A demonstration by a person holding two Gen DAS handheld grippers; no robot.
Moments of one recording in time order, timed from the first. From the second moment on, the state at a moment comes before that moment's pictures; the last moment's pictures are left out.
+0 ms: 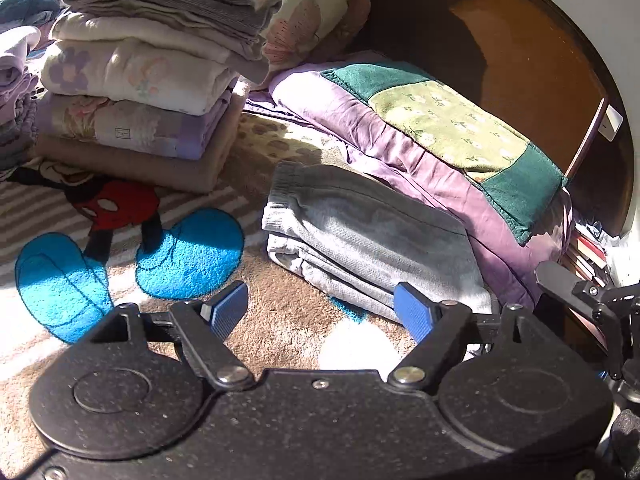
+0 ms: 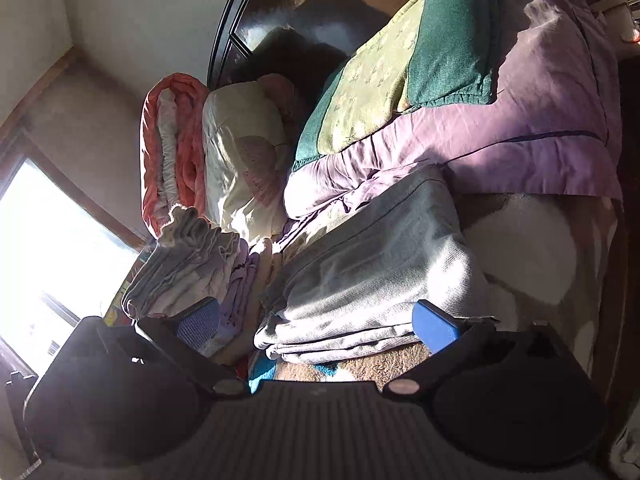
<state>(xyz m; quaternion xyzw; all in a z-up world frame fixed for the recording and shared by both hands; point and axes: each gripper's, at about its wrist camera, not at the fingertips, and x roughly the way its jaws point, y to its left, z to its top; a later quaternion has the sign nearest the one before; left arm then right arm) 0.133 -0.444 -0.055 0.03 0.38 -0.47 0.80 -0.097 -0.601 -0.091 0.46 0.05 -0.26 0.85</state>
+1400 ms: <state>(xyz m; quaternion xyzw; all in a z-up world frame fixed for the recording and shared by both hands) 0.024 -0.352 0.035 0.06 0.29 -0.45 0.84 -0.131 -0.498 0.026 0.24 0.23 -0.35 0.87</state>
